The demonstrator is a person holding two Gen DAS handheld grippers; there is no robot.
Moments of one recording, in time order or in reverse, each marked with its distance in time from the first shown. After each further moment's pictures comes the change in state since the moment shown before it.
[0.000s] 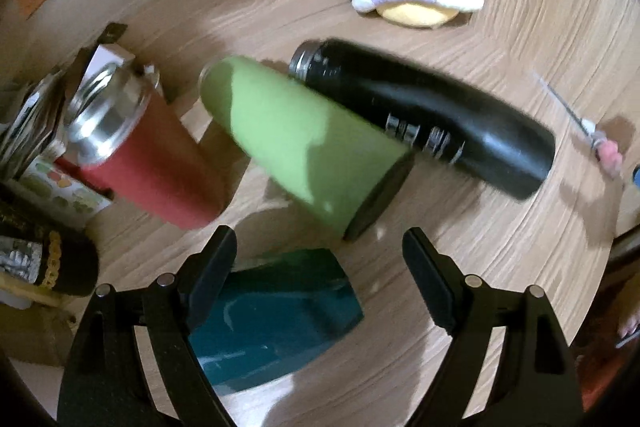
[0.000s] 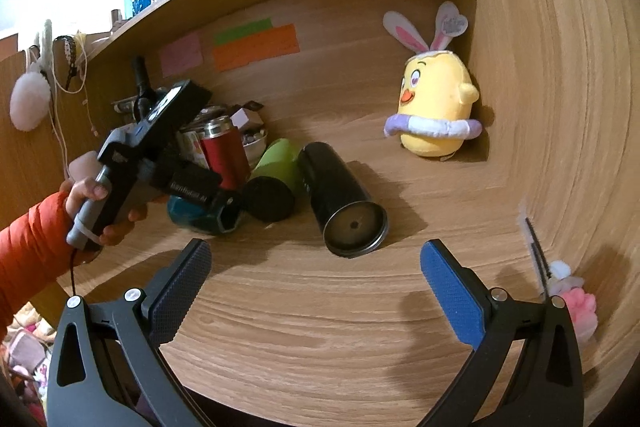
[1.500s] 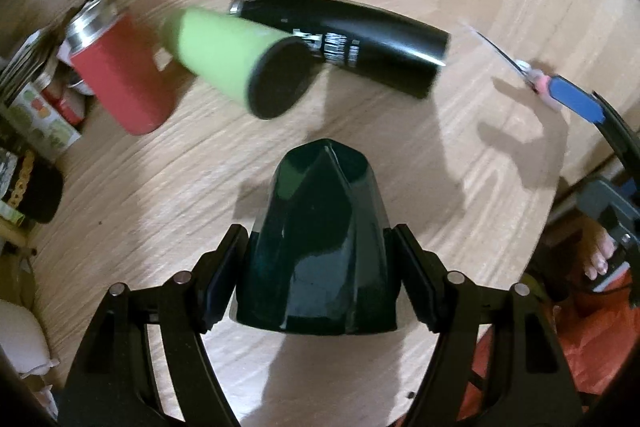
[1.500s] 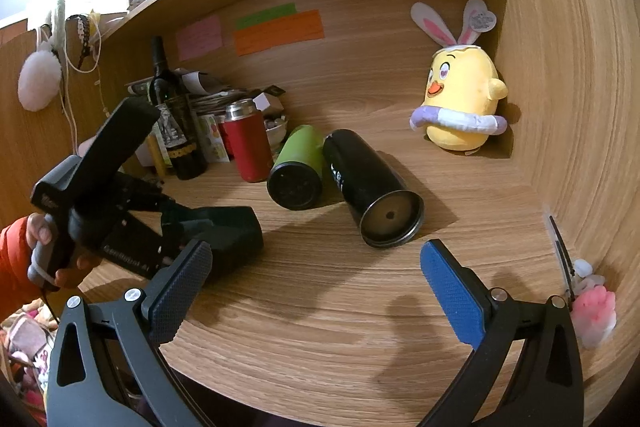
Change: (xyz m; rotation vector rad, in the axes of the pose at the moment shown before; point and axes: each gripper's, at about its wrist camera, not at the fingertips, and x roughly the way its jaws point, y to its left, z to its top) left arm -0.031 -0.041 -0.075 0.042 0.015 -0.146; right arm 0.012 0.026 -0.004 -0.040 0.046 0.033
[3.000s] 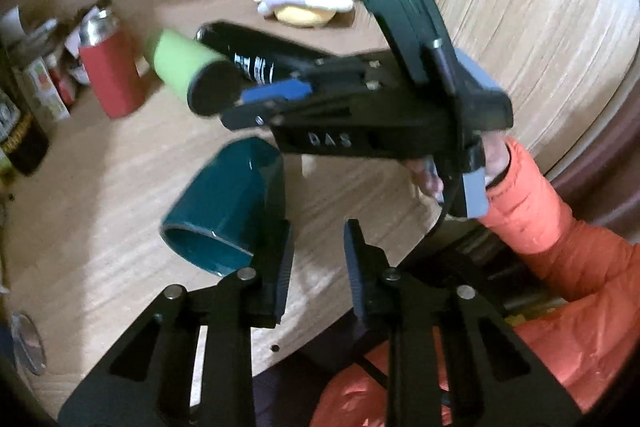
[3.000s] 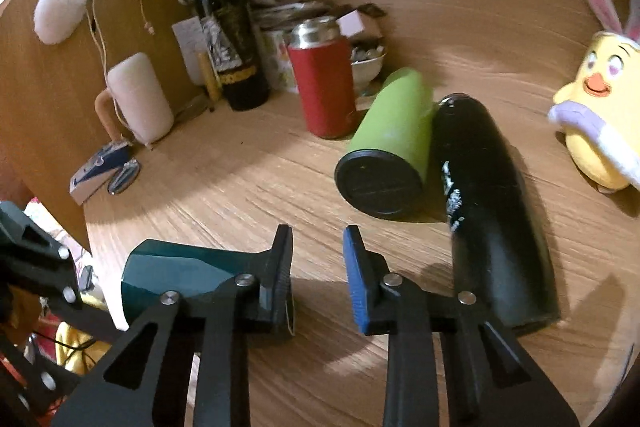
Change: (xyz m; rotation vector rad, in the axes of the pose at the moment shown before) left arm -0.049 -0.055 -0.042 -0.108 -0.140 -0.121; right arm 0.127 0.032 0.044 -0.223 0.339 0.316
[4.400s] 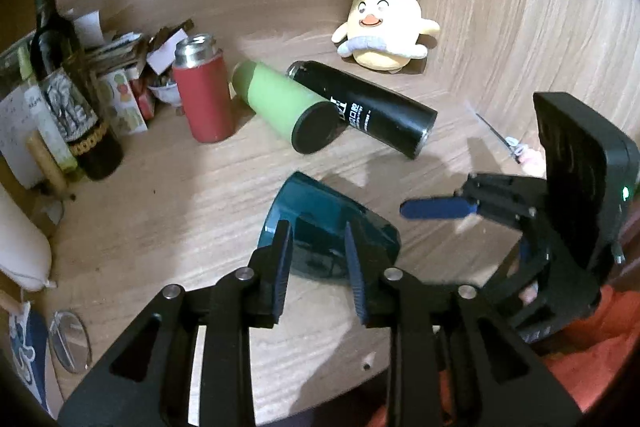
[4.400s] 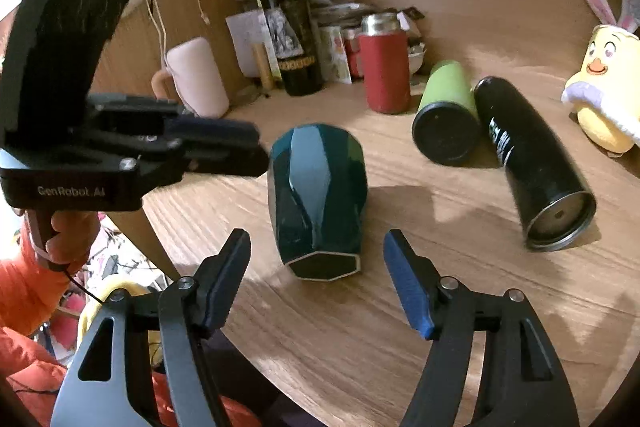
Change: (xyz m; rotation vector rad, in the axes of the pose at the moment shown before) left arm -0.025 0.042 0.001 -0.057 -0.163 0.213; right arm -0.033 0.058 -0.050 -0.005 -0.048 0.064
